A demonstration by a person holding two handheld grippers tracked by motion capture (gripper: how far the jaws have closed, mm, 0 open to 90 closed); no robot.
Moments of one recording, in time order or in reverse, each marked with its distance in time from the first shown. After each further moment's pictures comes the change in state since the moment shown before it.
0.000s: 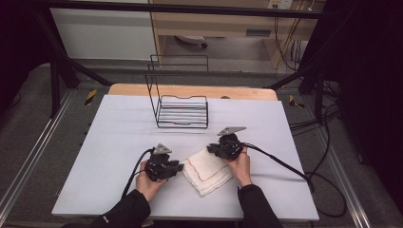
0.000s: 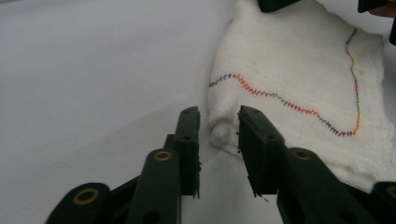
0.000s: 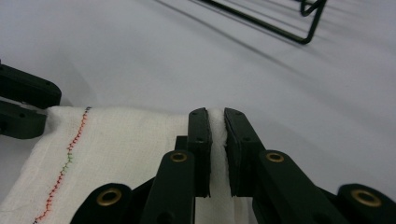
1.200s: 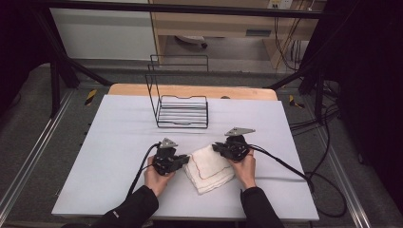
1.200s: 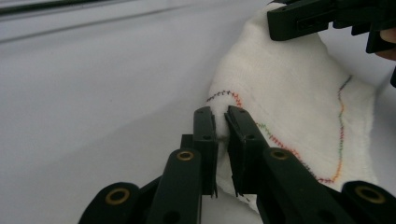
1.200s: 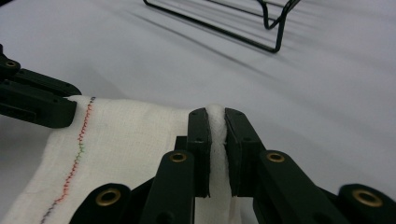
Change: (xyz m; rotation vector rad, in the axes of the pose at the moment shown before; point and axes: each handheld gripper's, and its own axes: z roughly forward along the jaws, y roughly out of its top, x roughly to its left) left arm -0.012 0.019 0.011 -0.064 -0.021 -0.017; right arm -0.003 -0.007 -0.021 -0.081 -0.025 0.026
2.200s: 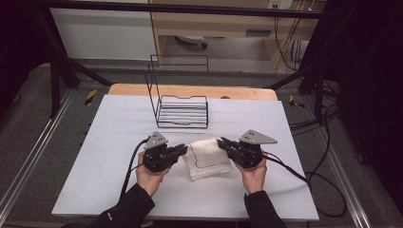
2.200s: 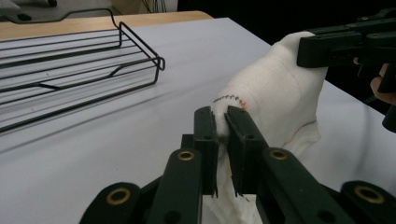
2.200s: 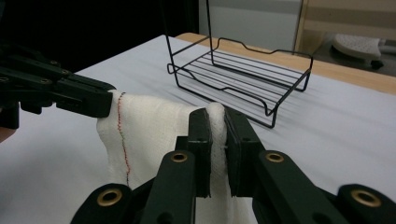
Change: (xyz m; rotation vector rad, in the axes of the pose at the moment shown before) left arm -0.017 0.022 -0.053 -0.227 -0.028 0.078; right arm 0.040 0.012 -0.073 -0.281 -0.021 -0.063
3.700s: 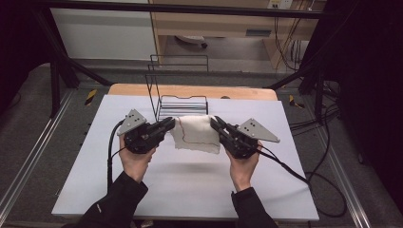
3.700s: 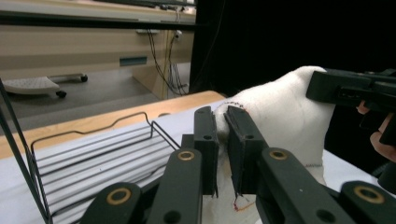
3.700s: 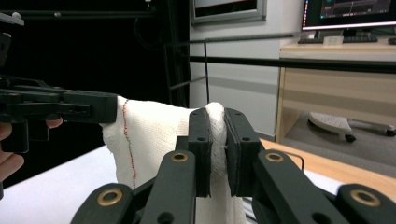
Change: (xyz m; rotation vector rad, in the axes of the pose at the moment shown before) left arm 0.008 0.065 -0.050 -0.256 0.042 0.063; right arm 0.036 0.058 -0.006 -0.306 -0.061 -0.027
